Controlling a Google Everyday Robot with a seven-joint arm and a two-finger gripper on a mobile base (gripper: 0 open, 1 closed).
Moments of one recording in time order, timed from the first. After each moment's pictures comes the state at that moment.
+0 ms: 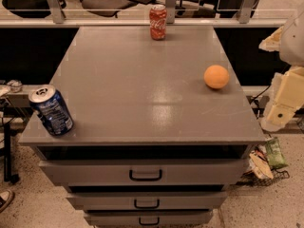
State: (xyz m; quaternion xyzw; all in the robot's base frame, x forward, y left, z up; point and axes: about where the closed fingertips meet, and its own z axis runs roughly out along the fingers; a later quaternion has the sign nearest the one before) arm 0.438 -0.216 0.977 -0.60 0.78 -0.04 0.16
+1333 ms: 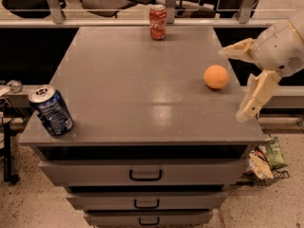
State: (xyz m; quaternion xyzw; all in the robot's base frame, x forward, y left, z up) arm 0.490 -0.169 0.935 -0.67 0.66 0.17 0.29
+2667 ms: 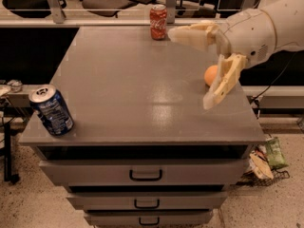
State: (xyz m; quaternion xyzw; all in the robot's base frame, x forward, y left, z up) arm 0.454 -0.059 1.007 -0.66 0.49 0.41 0.41
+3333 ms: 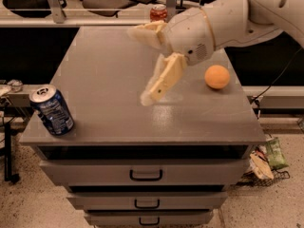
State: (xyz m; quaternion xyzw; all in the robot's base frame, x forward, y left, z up) arm 0.478 0.031 0.996 -0.67 0.50 0.37 0.41
